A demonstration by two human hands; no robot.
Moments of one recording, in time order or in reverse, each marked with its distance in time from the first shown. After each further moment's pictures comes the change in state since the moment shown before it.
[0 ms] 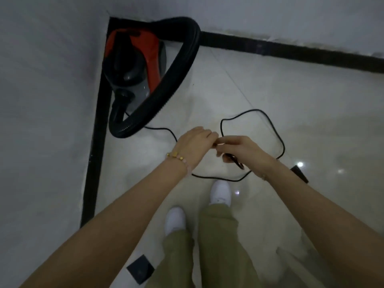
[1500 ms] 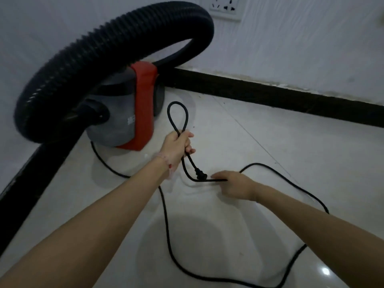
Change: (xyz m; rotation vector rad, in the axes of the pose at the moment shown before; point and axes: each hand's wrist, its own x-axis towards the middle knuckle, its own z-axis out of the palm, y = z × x) left_hand 0.127 -0.170 0.160 -1.411 0.601 -0.445; right_hand 0.285 0.154 -0.051 -1.064 0.070 -0.297
